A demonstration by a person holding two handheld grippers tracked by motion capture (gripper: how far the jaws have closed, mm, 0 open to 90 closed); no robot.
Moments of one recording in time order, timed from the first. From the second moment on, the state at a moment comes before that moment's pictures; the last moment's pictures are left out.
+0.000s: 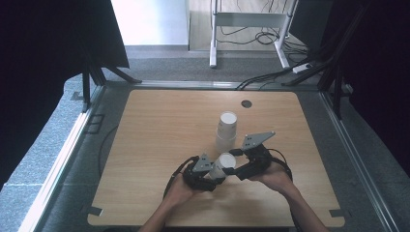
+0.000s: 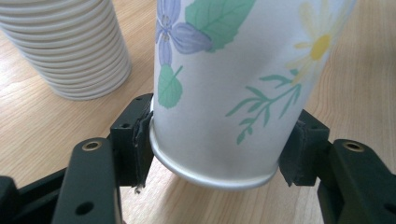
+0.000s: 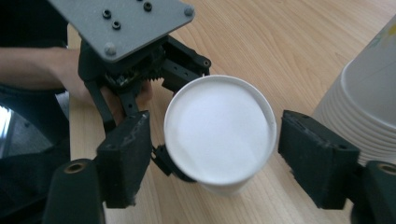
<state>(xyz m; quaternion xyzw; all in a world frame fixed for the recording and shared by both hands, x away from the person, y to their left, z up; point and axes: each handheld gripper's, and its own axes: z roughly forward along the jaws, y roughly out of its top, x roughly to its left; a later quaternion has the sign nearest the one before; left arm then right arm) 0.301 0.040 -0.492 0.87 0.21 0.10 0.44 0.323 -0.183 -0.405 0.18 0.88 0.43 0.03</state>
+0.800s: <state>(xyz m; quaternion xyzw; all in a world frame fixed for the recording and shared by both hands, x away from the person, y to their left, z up) 0.289 0.027 -0.479 0.92 0.15 0.13 0.33 0.321 -0.163 -0.421 0.12 0.94 0.32 0.03</state>
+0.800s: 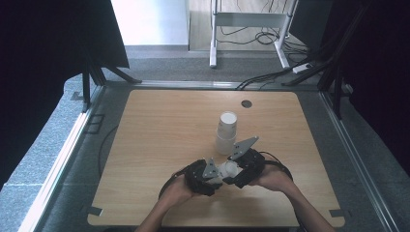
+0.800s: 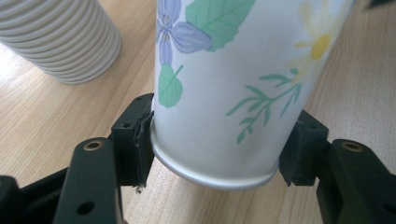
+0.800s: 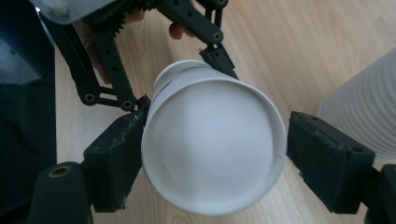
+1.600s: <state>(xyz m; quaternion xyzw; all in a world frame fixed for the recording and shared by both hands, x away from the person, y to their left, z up) 0.294 0.030 -0.479 0.91 0.17 0.08 0.36 0.321 -0.153 -0.423 0.11 0.94 0.31 0.02</state>
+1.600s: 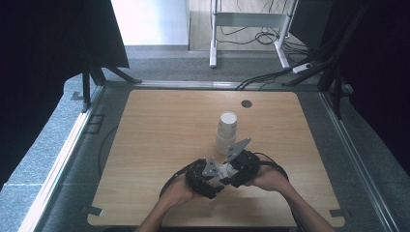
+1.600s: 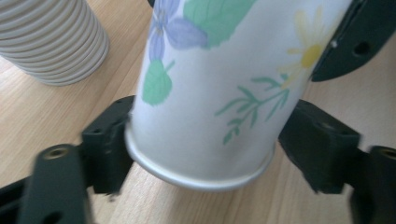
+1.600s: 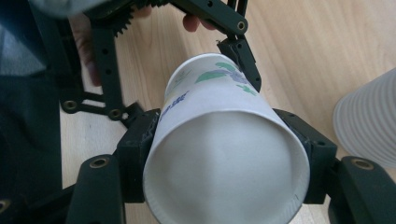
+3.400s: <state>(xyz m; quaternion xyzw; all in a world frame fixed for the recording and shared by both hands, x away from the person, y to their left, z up) 0.291 0.054 -0.471 0.85 0.09 -0.01 0.52 0.309 -0.210 -0.430 0.10 0.86 0.49 -0.06</state>
